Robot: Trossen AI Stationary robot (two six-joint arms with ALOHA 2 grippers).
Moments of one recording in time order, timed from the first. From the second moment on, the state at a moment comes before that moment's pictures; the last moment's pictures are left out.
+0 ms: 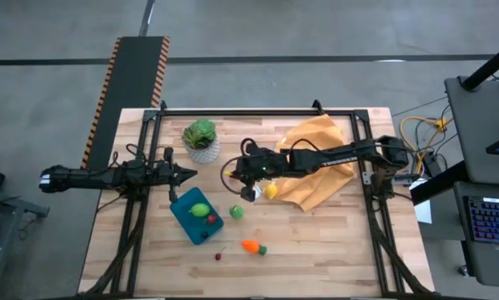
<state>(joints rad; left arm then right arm) -0.01 0.19 0.01 0.04 -0.19 0.06 0.01 1.83 1.36 -0.07 0.07 0.08</state>
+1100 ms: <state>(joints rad) -0.01 0.19 0.01 0.04 -0.19 0.06 0.09 2.06 1.37 0.40 -0.22 0.11</state>
